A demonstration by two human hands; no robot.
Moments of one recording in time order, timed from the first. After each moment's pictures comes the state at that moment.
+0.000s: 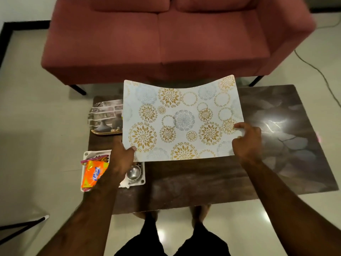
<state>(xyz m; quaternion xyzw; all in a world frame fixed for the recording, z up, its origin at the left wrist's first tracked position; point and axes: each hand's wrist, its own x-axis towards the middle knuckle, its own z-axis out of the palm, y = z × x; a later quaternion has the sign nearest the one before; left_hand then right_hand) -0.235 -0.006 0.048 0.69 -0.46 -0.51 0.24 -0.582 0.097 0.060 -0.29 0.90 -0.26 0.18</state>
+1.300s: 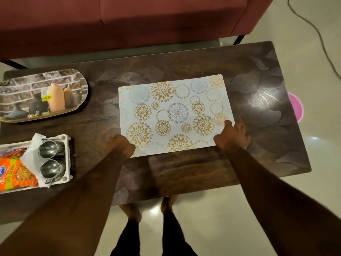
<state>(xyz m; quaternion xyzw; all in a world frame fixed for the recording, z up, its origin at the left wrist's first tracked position) -0.482 0.050 -0.109 0.73 -0.58 -0.29 -0.20 -0.799 0.178 -0.104 -0.32 0.91 0.07 0.27</state>
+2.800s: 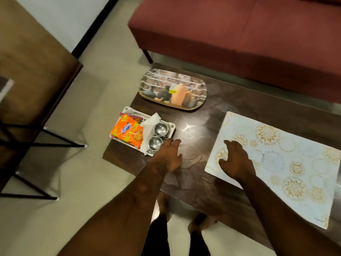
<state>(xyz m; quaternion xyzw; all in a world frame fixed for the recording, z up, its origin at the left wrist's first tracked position) -0.295 0.076 -0.035 0.69 -0.62 -0.36 -0.07 -0.543 0.069 -0.049 -0.61 0.70 0.06 0.37</state>
